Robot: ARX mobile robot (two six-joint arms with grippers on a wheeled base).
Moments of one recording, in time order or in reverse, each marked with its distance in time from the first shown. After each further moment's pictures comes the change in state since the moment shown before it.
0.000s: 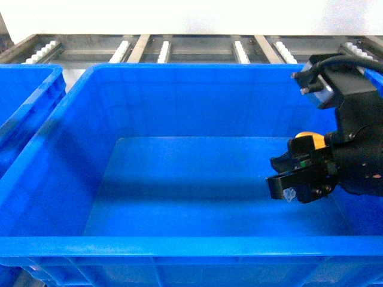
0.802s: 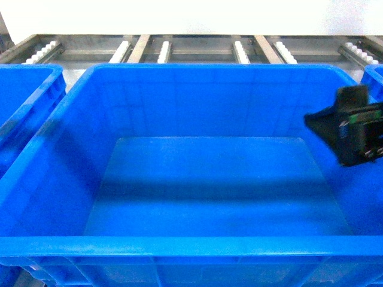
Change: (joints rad) left arm 0.000 0.000 0.000 0.000 0.000 0.000; right arm -0.148 -0.245 -0.086 0.039 -0.047 -0.023
